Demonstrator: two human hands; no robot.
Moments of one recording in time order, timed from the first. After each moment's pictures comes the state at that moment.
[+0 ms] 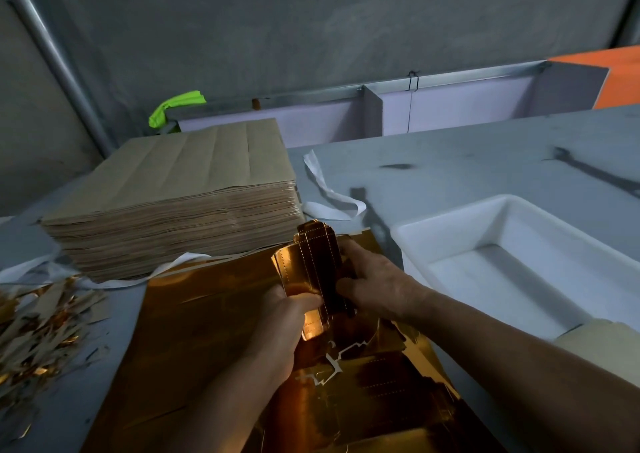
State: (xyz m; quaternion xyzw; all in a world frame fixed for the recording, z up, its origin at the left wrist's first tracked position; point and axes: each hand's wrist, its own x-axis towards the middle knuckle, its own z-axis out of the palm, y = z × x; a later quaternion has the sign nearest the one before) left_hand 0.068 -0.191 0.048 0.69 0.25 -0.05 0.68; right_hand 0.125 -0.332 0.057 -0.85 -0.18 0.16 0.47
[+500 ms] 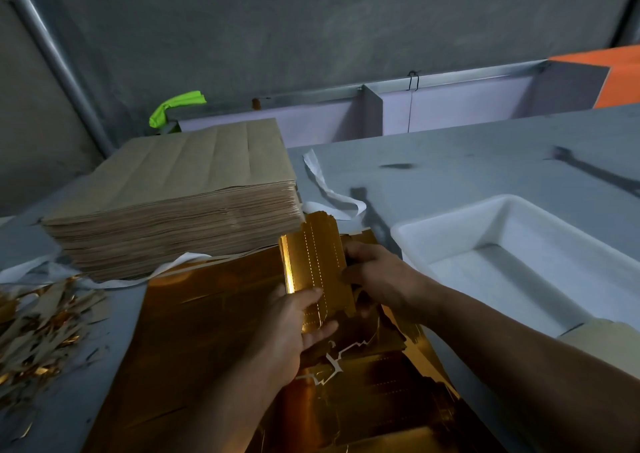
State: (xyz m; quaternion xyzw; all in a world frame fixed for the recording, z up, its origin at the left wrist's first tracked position) left_hand 0.075 -0.186 0.038 0.57 0.26 -0.05 0.78; right_hand 0.125 -0.335 0.065 -0.79 -0.13 0.20 0.57
